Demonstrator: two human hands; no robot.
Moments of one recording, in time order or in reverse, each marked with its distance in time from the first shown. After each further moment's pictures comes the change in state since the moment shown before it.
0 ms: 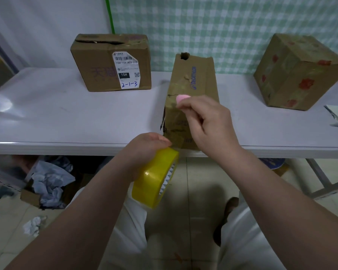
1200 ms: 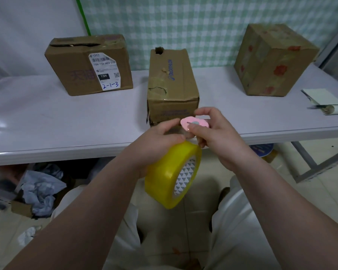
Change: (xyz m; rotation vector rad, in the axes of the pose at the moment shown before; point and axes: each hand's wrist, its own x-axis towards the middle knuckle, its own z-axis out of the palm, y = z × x) left_hand -0.022 0.036 0.050 0.098 -0.243 0.229; right_hand -0.039 0.010 -0.054 0.564 -0.241 0.914
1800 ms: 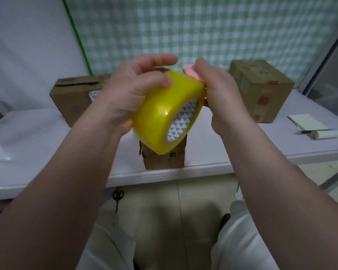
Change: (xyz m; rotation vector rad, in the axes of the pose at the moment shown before) left_hand 0.009 0.122 -0.041 -0.195 0.218 0.469; right_hand 0.037 -0.122 -0.024 0.214 0.275 -0.250
